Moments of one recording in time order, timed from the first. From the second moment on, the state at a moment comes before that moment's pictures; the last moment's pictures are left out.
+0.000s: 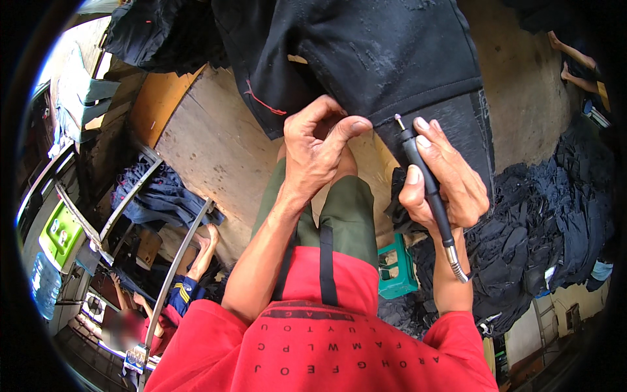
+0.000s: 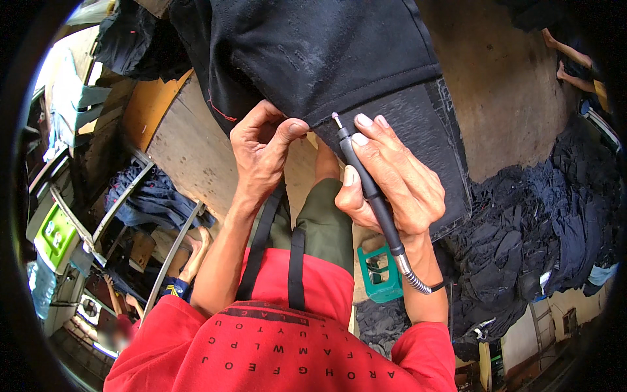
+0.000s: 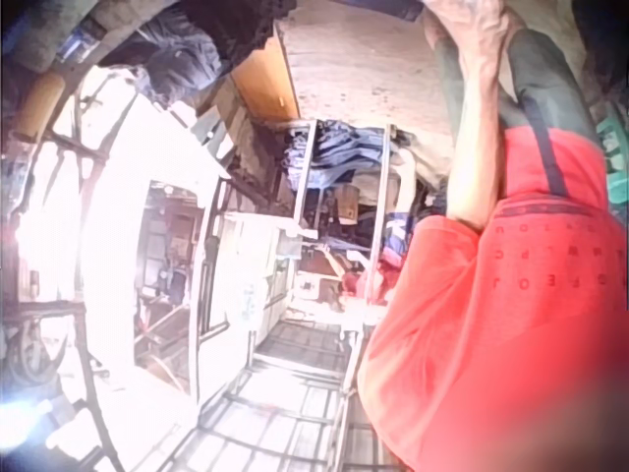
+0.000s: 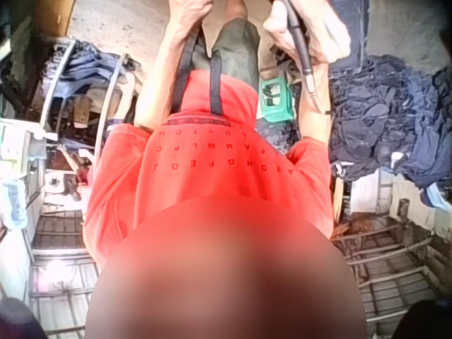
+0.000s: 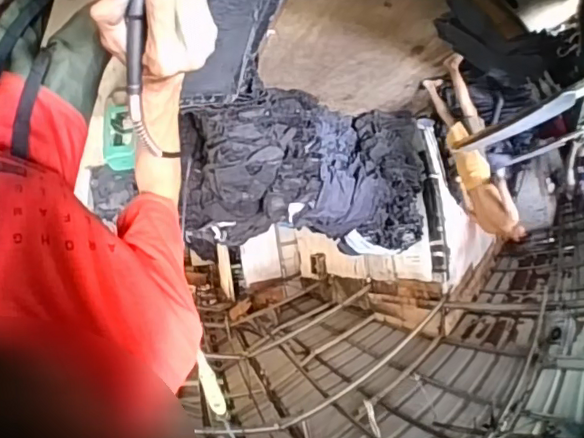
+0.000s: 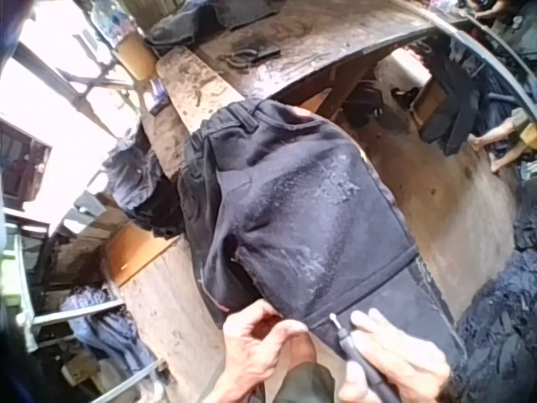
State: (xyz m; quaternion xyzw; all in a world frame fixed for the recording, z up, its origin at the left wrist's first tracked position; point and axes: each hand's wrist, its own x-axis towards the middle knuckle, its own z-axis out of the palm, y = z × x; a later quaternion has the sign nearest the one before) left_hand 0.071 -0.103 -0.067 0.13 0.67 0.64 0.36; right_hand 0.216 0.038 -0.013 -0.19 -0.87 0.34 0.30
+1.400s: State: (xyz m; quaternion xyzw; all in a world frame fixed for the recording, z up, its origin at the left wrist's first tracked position) left_hand 0.063 -0.104 -0.099 0.16 0.66 0.65 0.35; right_hand 0.222 0.051 -0.012 -0.18 -0.88 0.34 0.27
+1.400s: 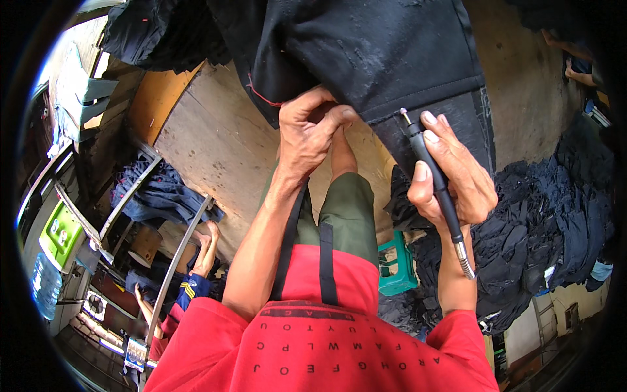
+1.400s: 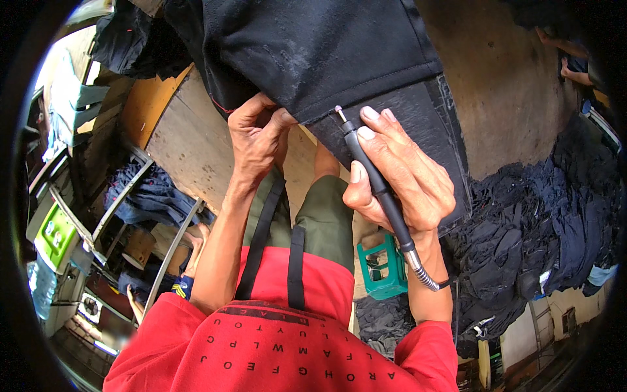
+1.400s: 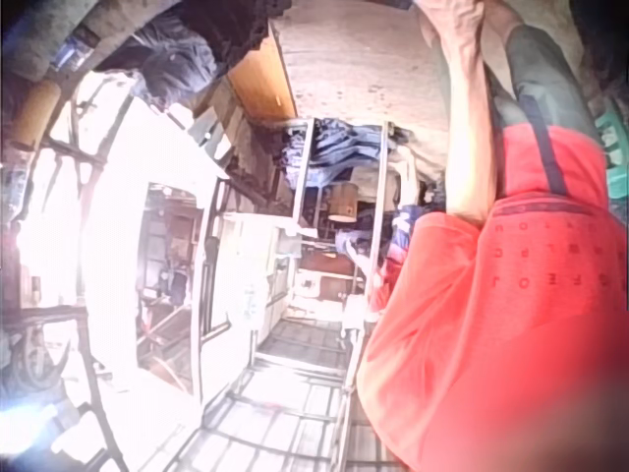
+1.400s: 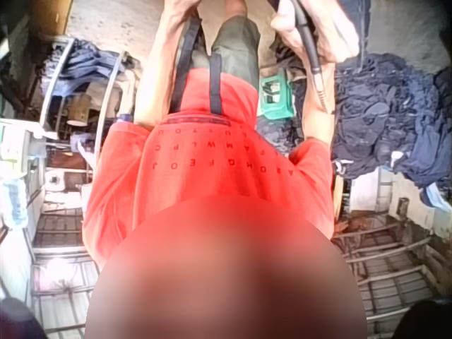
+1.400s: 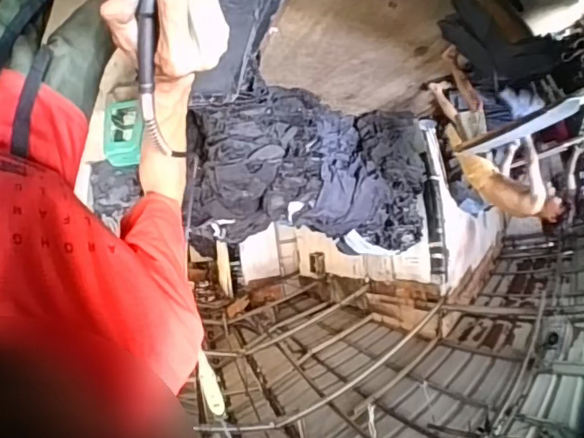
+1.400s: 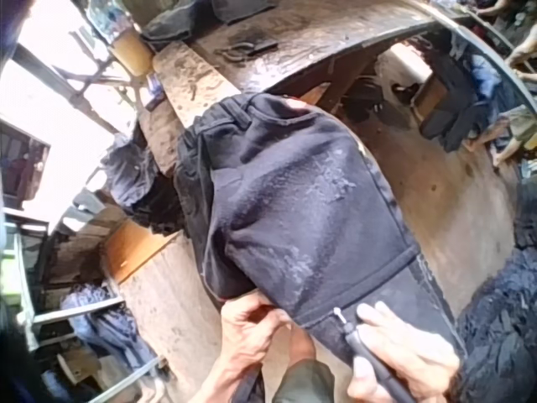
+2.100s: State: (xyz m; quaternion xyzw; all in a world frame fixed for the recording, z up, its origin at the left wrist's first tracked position) left_hand 0.063 -0.104 -0.096 0.14 0.64 0.66 0.37; right_hand 0.234 0.057 -0.008 -0.20 -0.89 0.35 0.23
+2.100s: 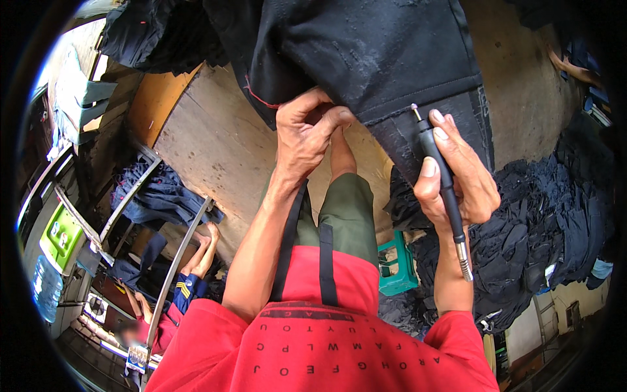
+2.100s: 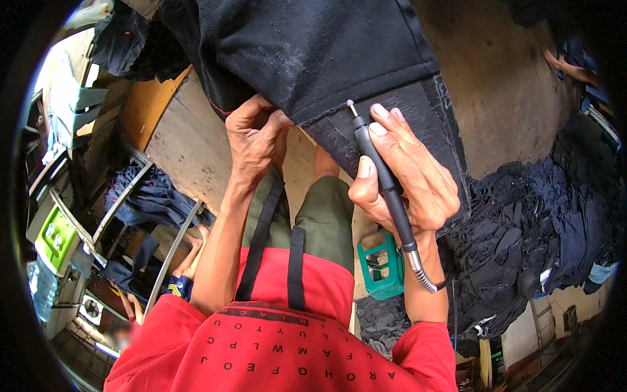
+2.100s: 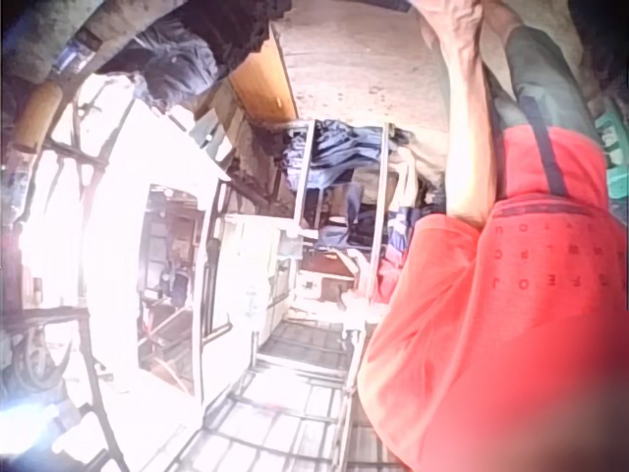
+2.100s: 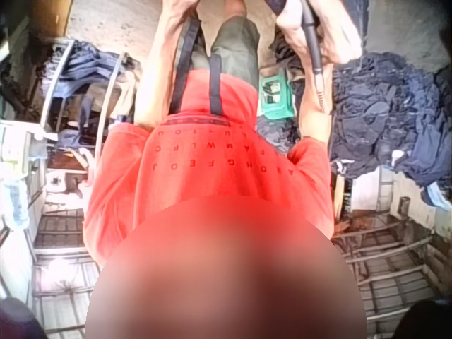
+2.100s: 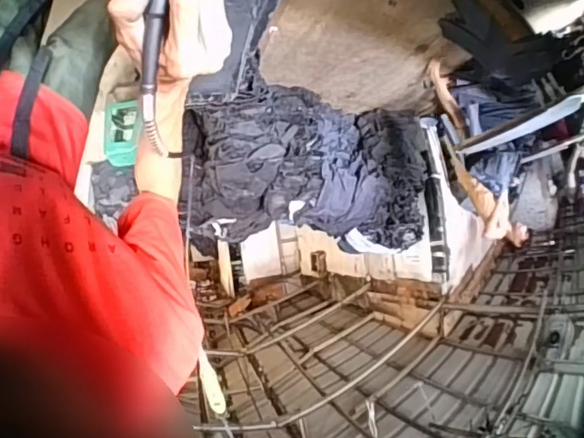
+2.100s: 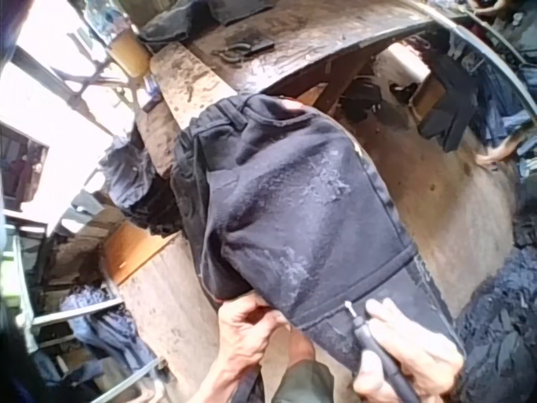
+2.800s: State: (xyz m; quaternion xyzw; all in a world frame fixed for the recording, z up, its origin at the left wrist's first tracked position) left_hand 0.062 -0.104 -0.097 0.15 0.64 0.66 0.36; right_hand 0.229 0.052 -0.011 -0.28 -0.86 0.31 0.28
